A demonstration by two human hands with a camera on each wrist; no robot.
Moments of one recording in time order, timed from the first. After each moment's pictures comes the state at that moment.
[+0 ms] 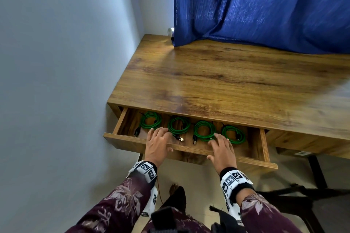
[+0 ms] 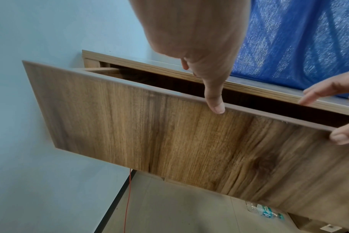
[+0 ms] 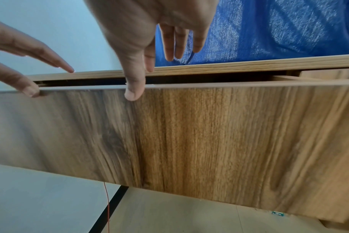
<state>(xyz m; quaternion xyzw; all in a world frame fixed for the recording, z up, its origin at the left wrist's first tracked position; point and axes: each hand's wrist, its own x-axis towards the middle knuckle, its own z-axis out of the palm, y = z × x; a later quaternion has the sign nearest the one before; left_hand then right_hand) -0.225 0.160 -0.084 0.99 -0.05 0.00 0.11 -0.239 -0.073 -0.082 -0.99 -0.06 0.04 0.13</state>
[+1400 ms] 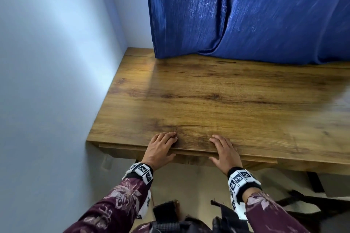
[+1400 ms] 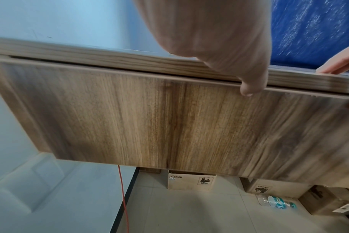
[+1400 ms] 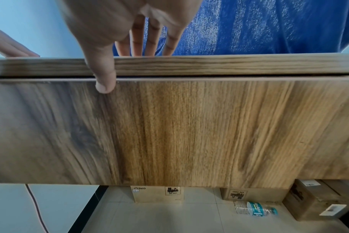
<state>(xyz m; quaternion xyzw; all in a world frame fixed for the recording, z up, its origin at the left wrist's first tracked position) -0.083 0.172 -0.096 0.96 -0.26 0.01 0.12 -0.112 -0.095 -0.085 -0.99 -0.06 0.07 0.14</state>
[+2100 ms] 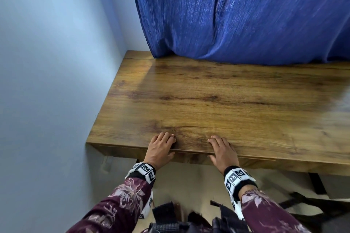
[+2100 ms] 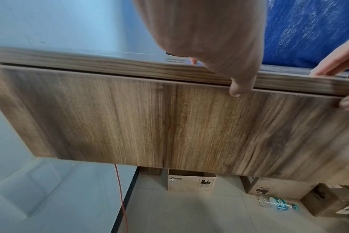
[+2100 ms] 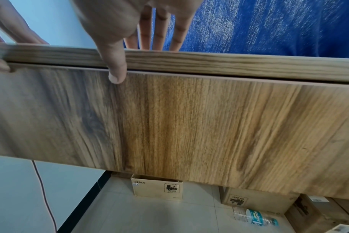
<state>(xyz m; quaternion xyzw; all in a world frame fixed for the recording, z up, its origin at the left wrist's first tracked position) -0.082 0.160 -0.086 0.97 -0.23 0.04 0.06 -0.110 -0.086 -0.076 -0.99 -0.06 0.04 0.10</state>
